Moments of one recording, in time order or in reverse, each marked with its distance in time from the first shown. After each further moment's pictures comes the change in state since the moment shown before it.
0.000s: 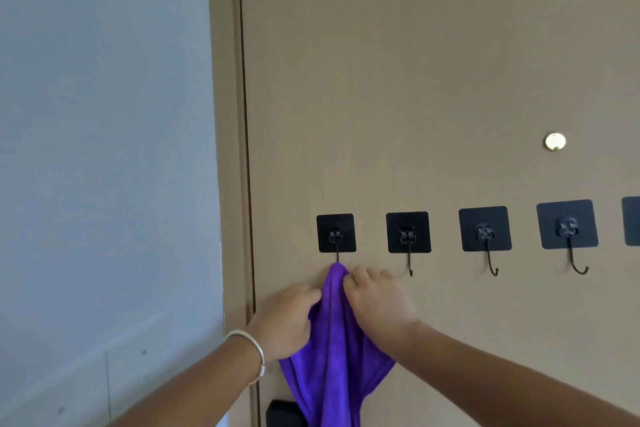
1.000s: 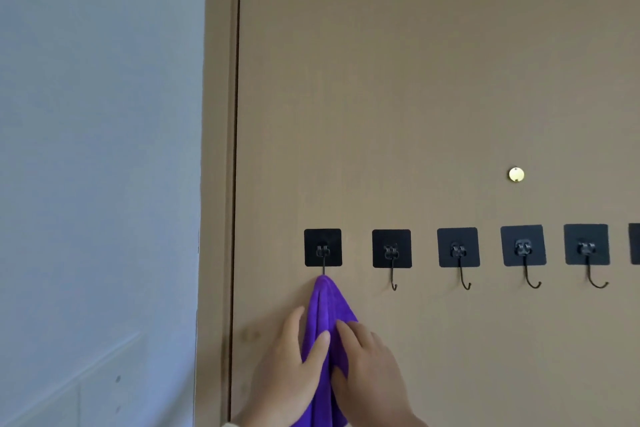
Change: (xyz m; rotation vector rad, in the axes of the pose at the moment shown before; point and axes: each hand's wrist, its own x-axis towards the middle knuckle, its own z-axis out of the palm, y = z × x) left_hand -0.039 0.047 0.019 -0.640 0.223 -0.361; right_hand -0.054 -0.052 -0.001 0.461 -0.064 0.392
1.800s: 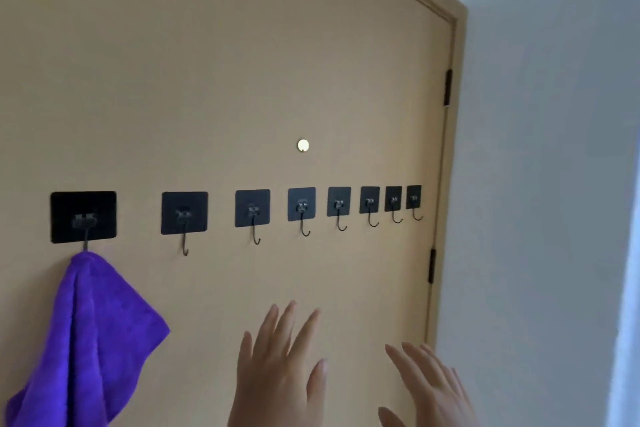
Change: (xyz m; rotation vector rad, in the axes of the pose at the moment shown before) left_hand -0.113 0.149 0.094 0.134 -0.259 0.741; right_hand -0.209 0.068 -0.210 -0.511 -0.100 0.733
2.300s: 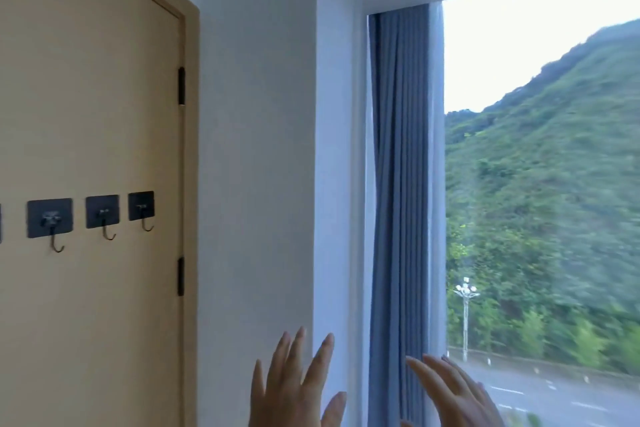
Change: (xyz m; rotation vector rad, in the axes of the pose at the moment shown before) left_hand 0.005 0.361 0.074 -0.257 -0.242 0.517; right_hand -0.172 0.242 -0.149 -0.066 0.174 0.701
